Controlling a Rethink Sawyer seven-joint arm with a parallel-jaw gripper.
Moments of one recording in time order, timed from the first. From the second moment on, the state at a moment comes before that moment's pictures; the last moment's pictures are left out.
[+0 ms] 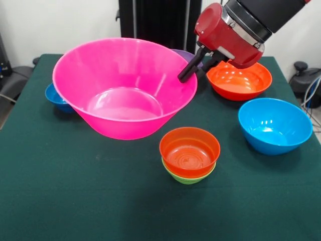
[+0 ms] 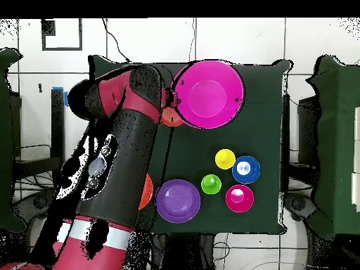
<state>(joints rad) 0.26 -0.33 -0.56 0.95 -0.17 0.96 1.74</state>
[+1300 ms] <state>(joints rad) 0.22 -0.46 -0.49 1.03 -0.17 0.69 1.74</state>
